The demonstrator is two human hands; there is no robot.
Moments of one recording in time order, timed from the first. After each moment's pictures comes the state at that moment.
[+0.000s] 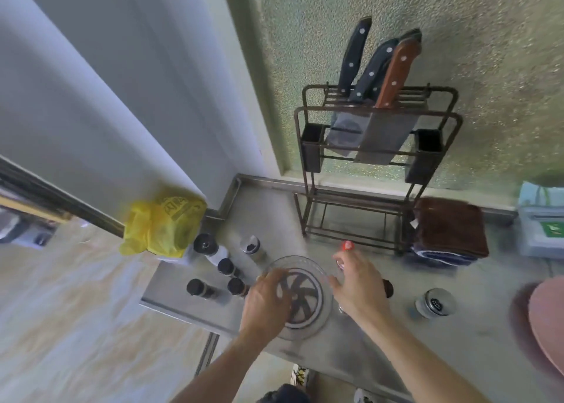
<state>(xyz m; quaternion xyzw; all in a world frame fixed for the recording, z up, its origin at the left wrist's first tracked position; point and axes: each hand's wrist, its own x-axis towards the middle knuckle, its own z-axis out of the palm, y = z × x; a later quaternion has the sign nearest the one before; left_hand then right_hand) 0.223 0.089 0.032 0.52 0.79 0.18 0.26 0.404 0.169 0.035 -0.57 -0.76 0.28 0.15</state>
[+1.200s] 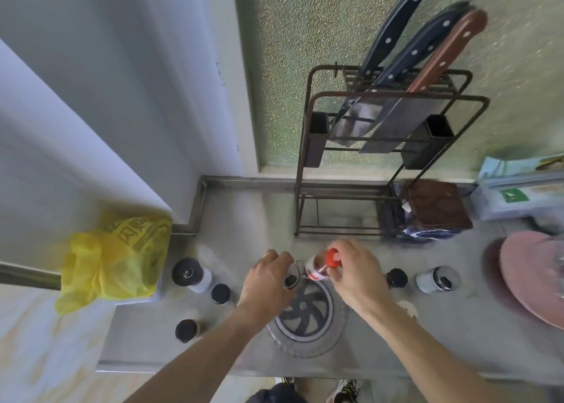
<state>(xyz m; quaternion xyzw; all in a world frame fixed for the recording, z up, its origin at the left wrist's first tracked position) 0.121 0.172 -0.014 0.71 0.65 0.05 0.26 0.314 0.185 0.027 -0.65 -0.73 0.20 0.09</state>
